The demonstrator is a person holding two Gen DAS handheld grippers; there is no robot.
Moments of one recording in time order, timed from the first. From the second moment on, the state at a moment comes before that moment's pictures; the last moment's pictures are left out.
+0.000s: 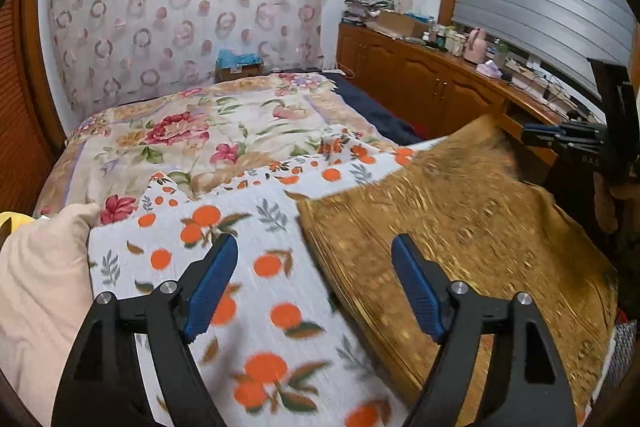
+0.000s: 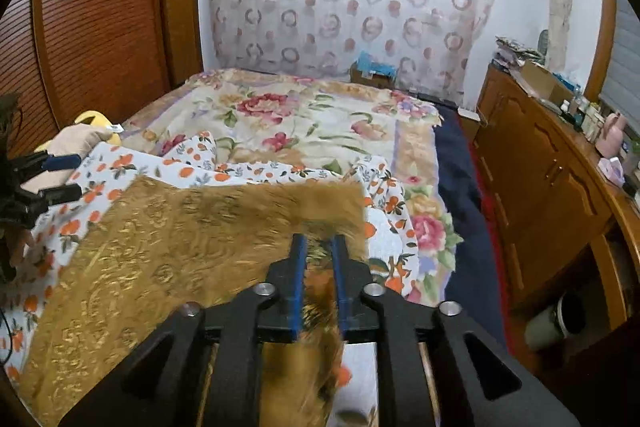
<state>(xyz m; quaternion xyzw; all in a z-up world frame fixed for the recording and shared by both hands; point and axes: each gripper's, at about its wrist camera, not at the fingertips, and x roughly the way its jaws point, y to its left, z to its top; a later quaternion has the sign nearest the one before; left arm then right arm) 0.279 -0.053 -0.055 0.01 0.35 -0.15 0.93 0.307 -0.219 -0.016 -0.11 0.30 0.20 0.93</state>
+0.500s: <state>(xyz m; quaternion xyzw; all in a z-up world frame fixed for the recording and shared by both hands) 0.183 -0.063 -0.063 0.01 0.37 -0.18 0.91 0.183 -0.234 -0.034 -0.09 0.31 0.21 0.92</state>
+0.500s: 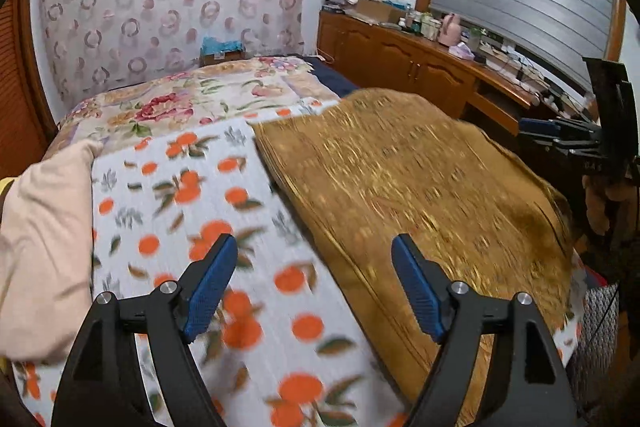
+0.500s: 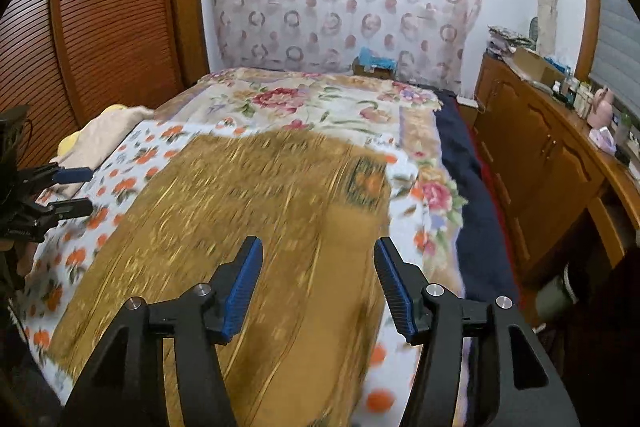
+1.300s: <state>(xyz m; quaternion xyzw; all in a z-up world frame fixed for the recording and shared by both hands) 0.115 -0.086 -0.096 0.00 0.40 -0.23 0.89 0.132 -0.268 -0.070 -0.02 0.36 0.15 0.92</state>
